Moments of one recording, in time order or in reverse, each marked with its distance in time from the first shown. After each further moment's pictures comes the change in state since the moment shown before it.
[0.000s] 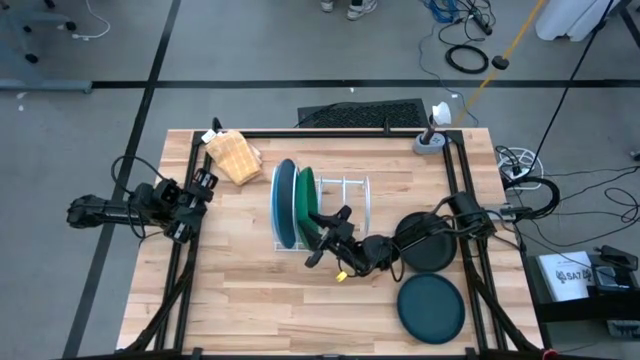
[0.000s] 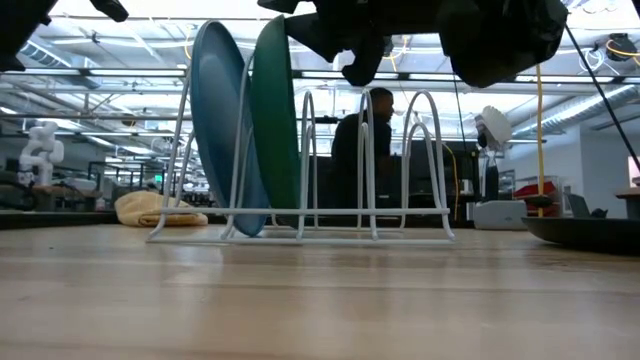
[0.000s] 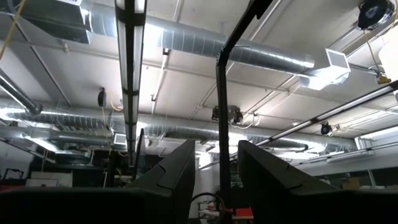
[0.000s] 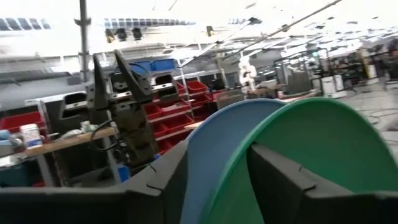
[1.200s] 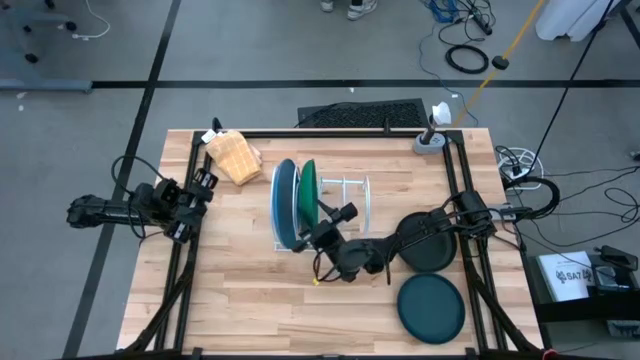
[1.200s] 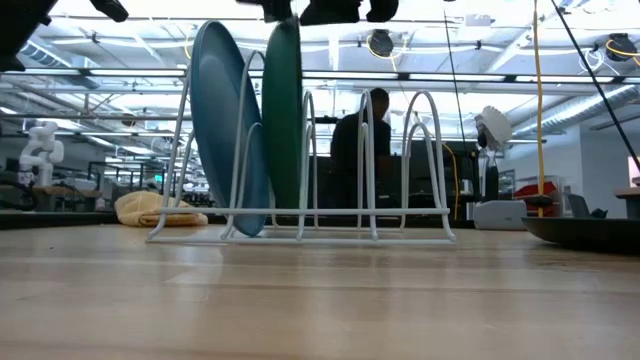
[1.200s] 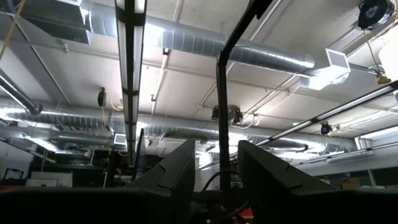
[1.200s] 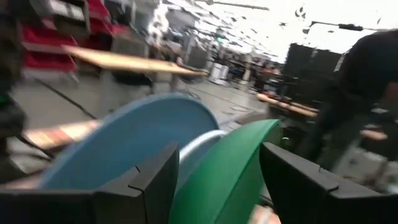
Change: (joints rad) left arm 0.000 0.000 0.000 0.000 0.000 0.000; right arm 0.011 -0.042 0.273 -0.584 0.458 -0.343
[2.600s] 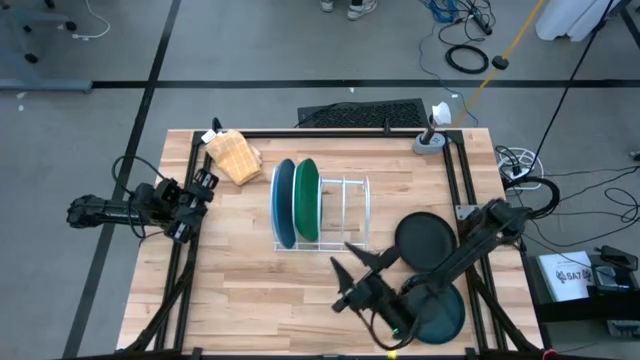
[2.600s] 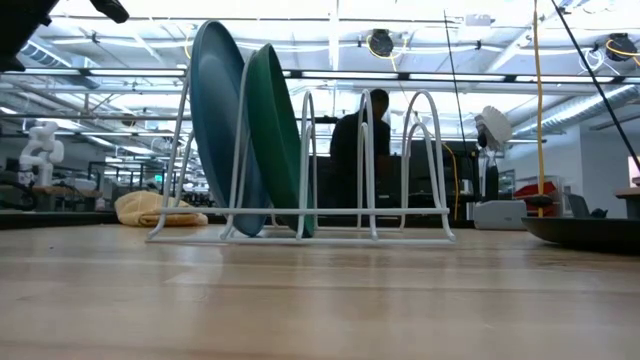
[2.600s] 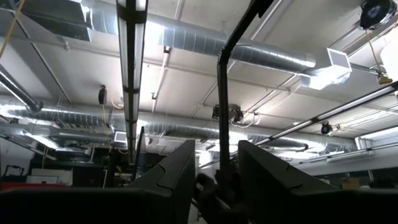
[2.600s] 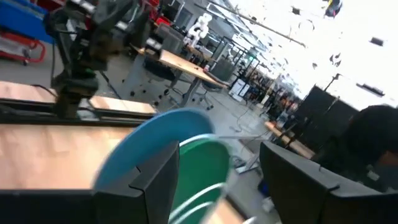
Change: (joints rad) left arm 0.000 0.000 0.000 -0.008 -0.003 -0.006; right arm 0.360 -0.160 0.010 0.073 0.195 -0.552
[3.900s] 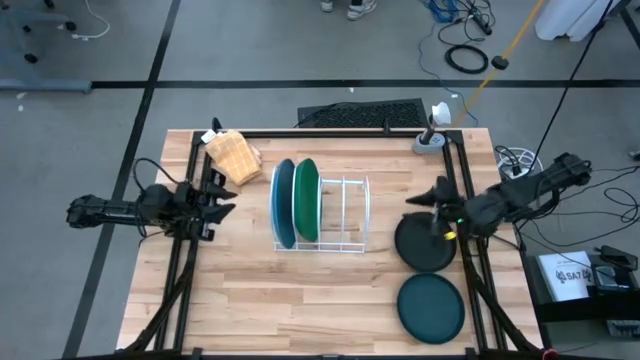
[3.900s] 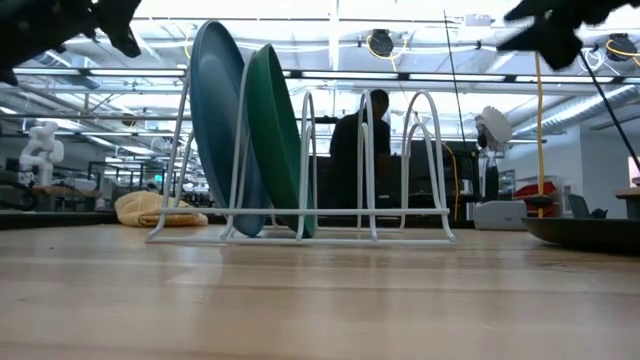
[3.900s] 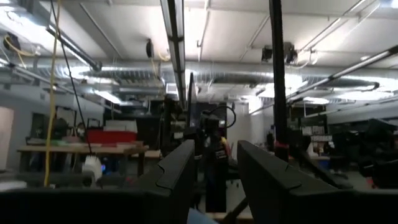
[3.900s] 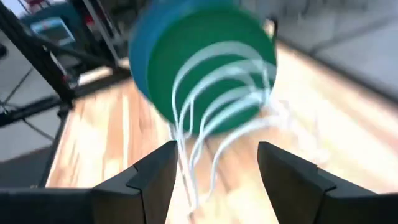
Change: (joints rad) left arm 0.000 0.000 0.000 -0.275 -0.164 0.184; right arm -0.255 -1.296 -0.776 -1.437 -0.939 1.532
